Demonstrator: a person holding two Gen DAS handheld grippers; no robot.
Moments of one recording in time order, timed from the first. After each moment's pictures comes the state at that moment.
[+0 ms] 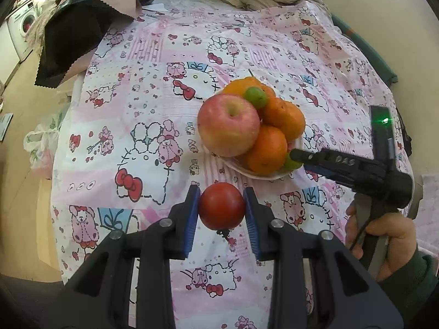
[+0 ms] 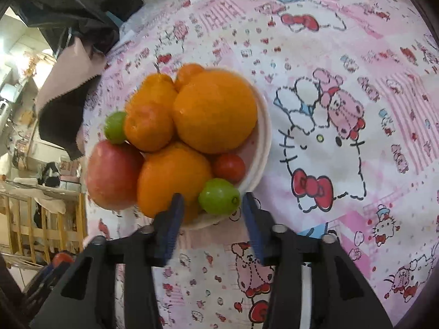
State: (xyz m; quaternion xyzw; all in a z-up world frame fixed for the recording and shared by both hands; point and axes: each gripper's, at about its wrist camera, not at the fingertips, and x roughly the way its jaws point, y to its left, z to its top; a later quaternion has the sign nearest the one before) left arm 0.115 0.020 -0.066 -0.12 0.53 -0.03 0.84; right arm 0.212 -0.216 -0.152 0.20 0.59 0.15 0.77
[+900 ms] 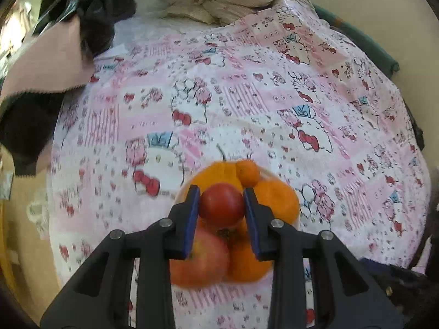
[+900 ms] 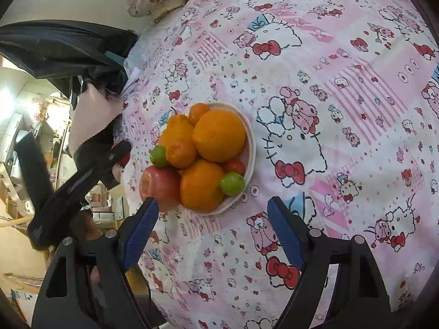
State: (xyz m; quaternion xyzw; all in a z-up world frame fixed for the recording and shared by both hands) left arm 0.277 -0.044 -0.047 -0.02 0.51 -0.06 0.86; right arm 0.188 -0.274 -0.084 0.32 0.57 0.14 0.75
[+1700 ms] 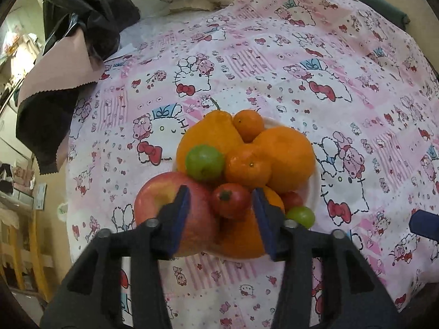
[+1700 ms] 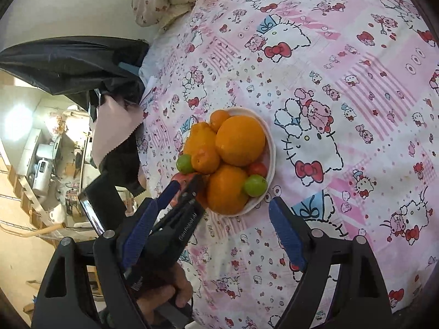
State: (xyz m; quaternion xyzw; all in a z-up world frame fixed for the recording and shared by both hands) left arm 0.225 -0.087 -0.091 0.08 0.51 0.01 0.85; right arm 0.190 -0.285 -0.071 0.38 0.55 0.16 0.73
